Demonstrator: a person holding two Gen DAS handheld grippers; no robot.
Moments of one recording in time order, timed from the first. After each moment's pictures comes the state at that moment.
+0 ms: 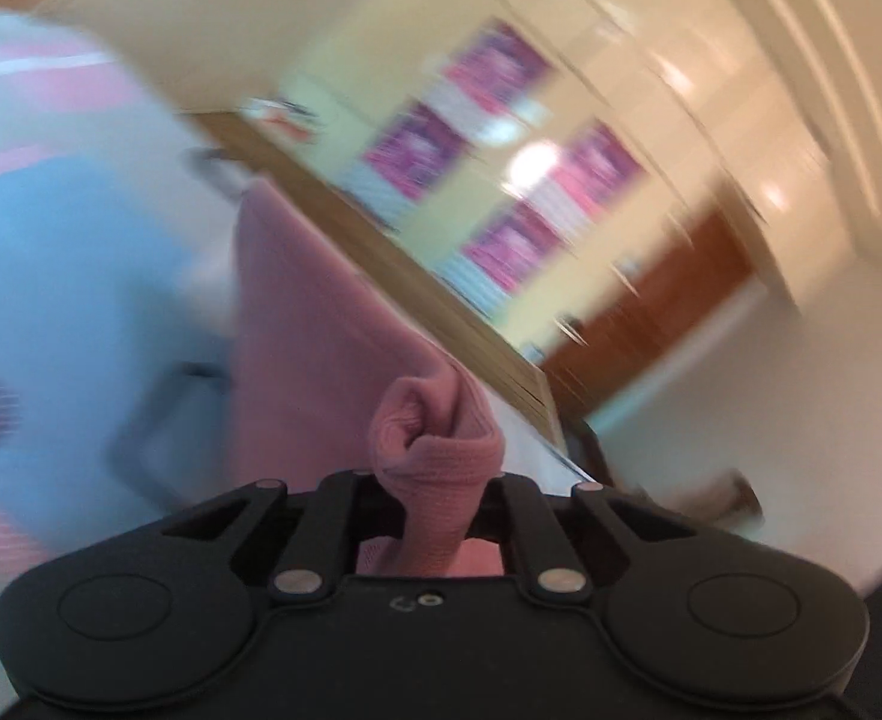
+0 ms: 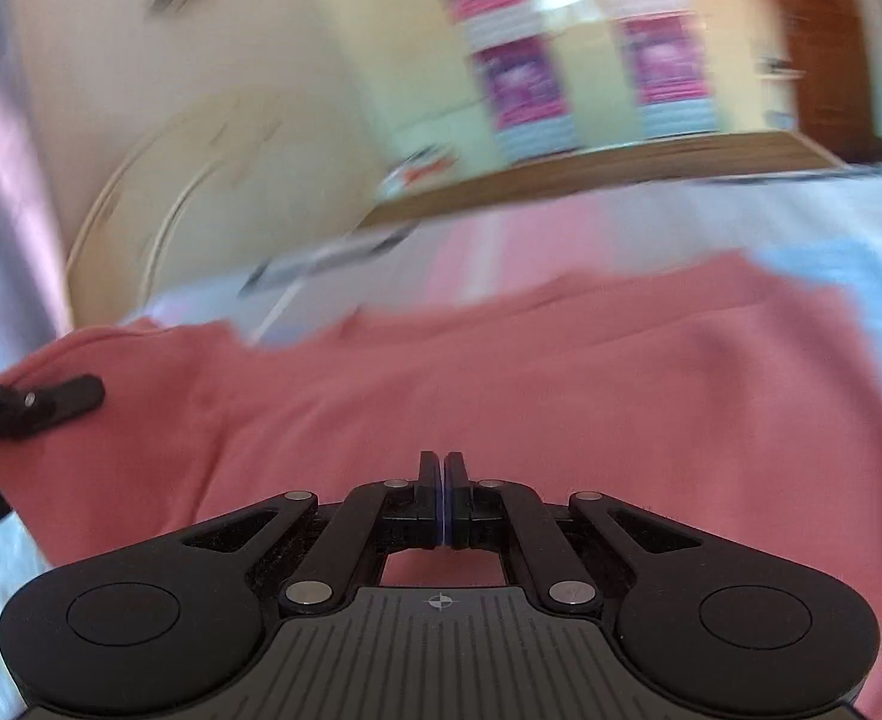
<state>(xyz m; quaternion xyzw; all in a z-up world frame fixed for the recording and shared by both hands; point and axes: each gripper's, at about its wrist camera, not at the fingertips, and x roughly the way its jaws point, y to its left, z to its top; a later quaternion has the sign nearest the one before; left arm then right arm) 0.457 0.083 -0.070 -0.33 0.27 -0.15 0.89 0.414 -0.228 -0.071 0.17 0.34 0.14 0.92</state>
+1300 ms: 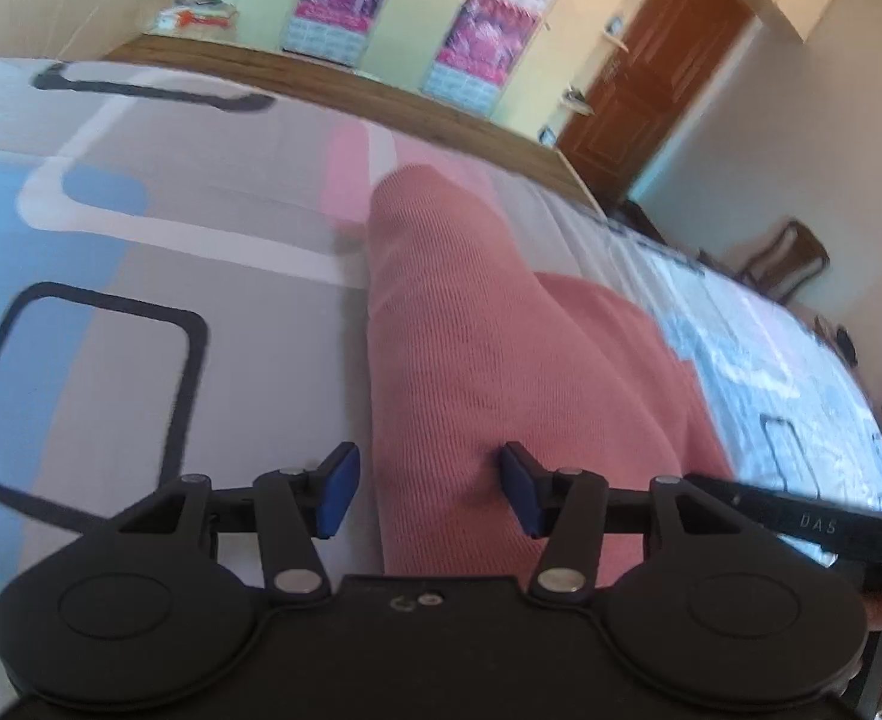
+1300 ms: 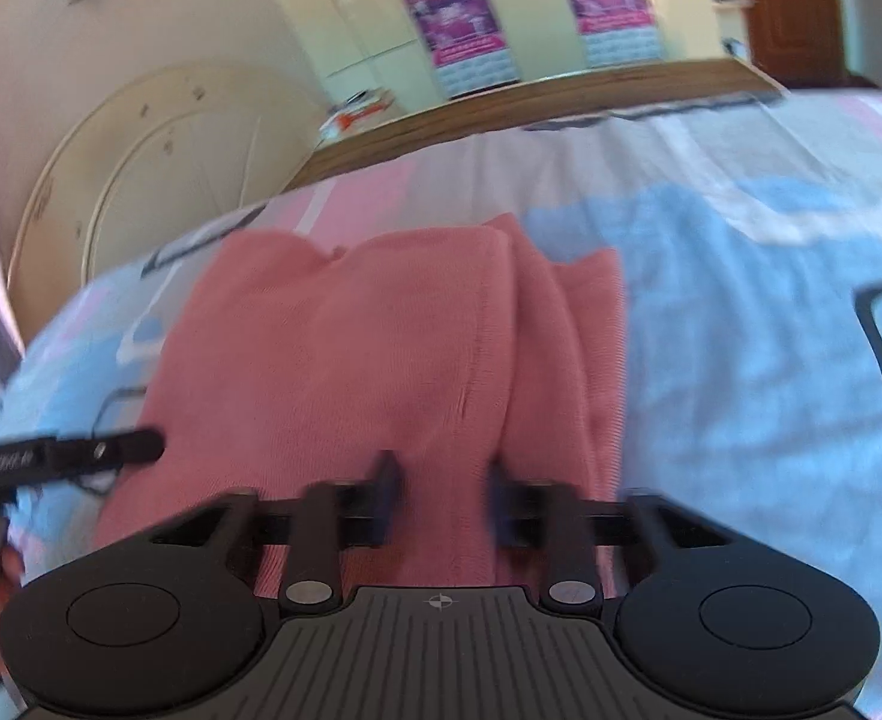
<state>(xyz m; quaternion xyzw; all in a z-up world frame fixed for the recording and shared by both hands) 0.547 -0.018 -0.138 -0.13 0.43 -0.18 0.87 0.442 -0.350 -0.092 0.14 0.42 0.14 0.88</state>
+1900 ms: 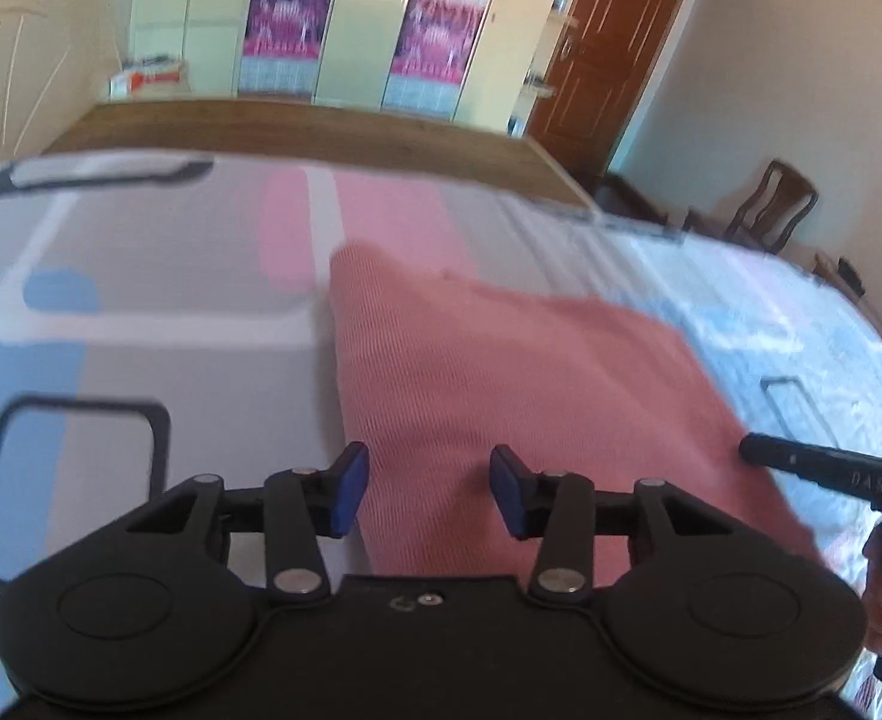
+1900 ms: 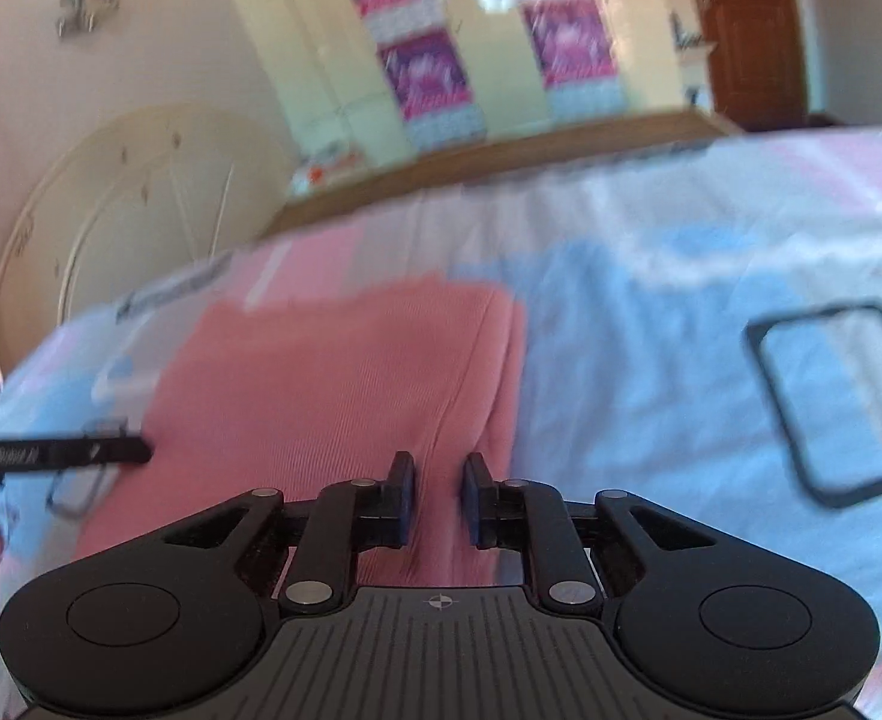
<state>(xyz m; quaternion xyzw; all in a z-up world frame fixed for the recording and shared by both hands) 0.536 -0.044 -0.108 -0.06 0.40 -0.20 0.89 0.411 -0.389 -0.081 0.16 0.36 0.09 0.92</state>
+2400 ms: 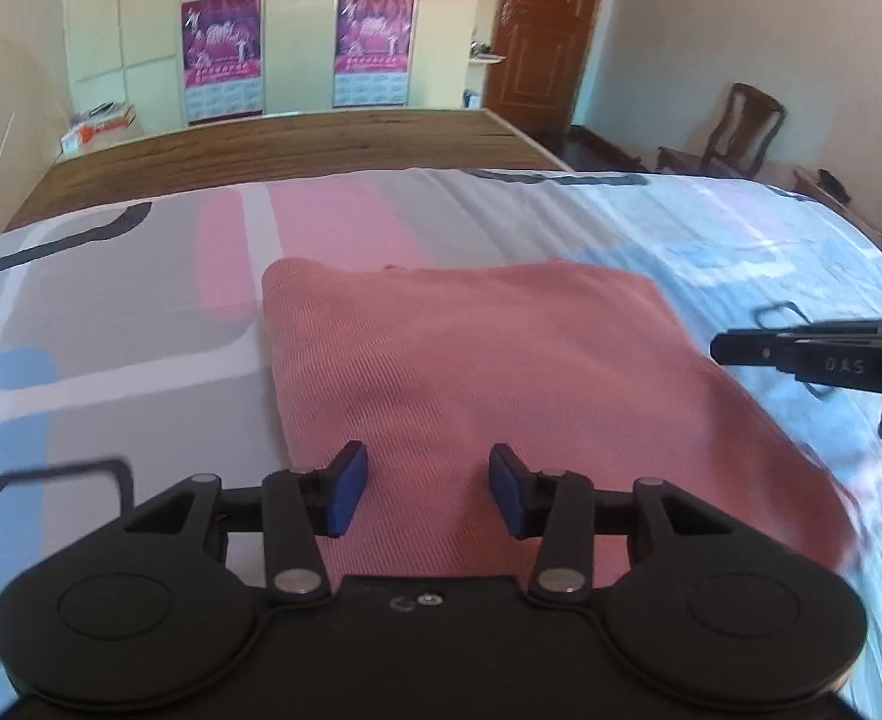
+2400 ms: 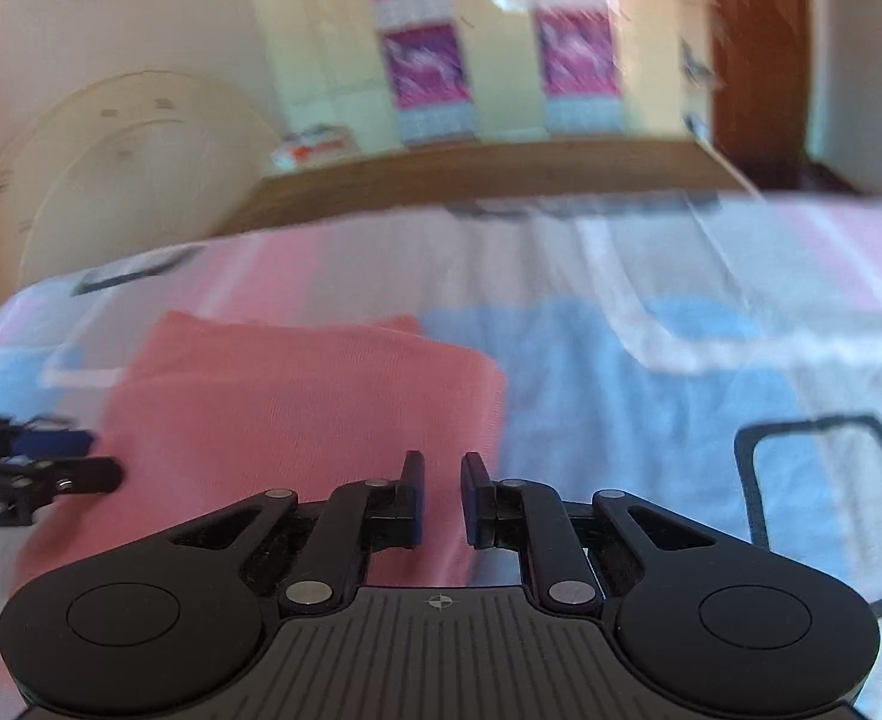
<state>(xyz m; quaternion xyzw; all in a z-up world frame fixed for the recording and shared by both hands) 0.522 -0.082 -0.112 0.04 0.39 -0.23 0.89 0.442 -0.377 -0.060 0.07 0.37 0.09 0.92</state>
